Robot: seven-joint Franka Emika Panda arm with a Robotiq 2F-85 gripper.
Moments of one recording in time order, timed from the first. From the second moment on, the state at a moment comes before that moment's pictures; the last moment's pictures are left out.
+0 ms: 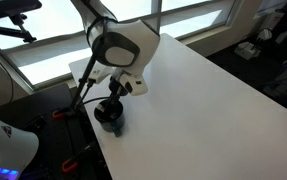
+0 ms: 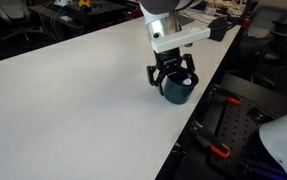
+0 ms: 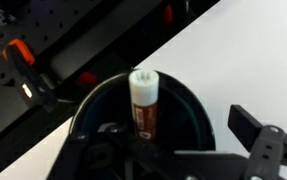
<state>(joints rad) 0.00 0.30 -0.05 -2.52 0.12 2.31 0.52</state>
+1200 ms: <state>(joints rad) 0.09 0.32 -0.05 -2.39 0.12 2.31 0.60</state>
